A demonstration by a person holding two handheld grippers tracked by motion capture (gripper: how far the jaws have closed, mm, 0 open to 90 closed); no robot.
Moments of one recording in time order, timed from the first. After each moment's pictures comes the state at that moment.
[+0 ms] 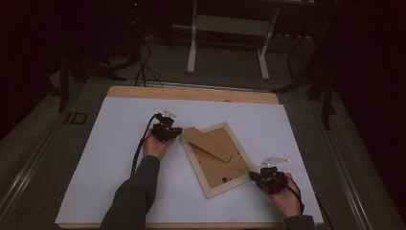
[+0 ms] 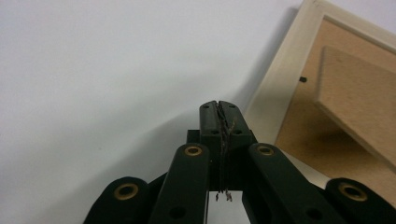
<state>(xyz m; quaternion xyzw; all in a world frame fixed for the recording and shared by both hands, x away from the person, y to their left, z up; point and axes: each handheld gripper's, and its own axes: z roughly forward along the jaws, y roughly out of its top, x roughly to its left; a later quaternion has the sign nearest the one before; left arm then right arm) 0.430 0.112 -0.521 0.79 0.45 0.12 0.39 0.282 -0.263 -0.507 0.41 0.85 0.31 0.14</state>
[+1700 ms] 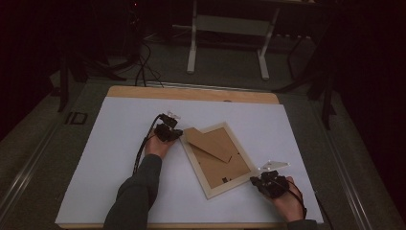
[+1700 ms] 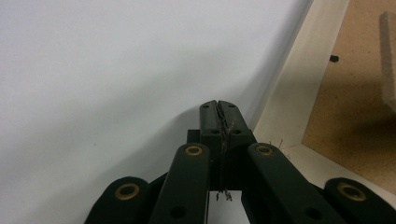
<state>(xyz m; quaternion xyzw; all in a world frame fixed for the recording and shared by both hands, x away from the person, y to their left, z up) 0.438 0.103 -0.531 0.82 0.45 0.12 0.34 0.274 -0.267 -0.513 0.41 0.86 0.29 0.13</state>
